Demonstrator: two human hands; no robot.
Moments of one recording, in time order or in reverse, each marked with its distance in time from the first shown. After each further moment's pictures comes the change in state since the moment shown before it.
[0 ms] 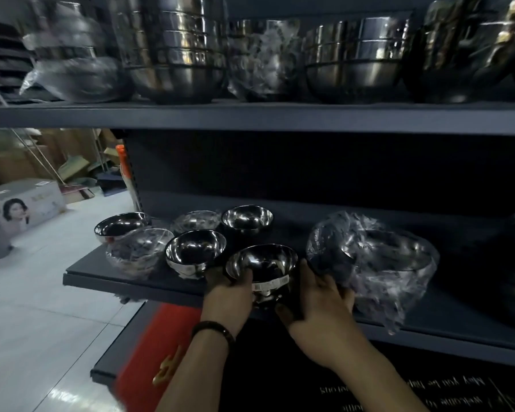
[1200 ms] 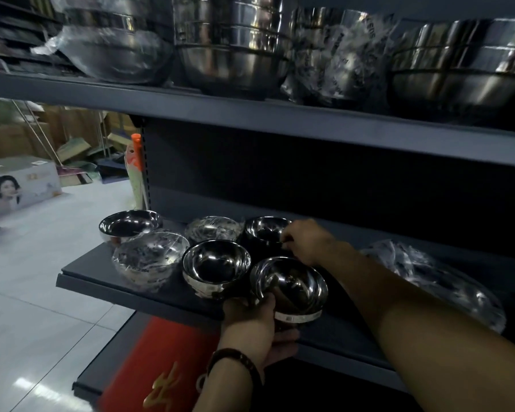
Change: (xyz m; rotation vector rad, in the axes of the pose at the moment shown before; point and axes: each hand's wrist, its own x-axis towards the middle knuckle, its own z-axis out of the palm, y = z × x) left_hand 0.019 0.008 -0.011 -0.440 -0.257 -0.228; right_hand 0.241 -0.031 0.001 -0.327 -0.138 -0.194
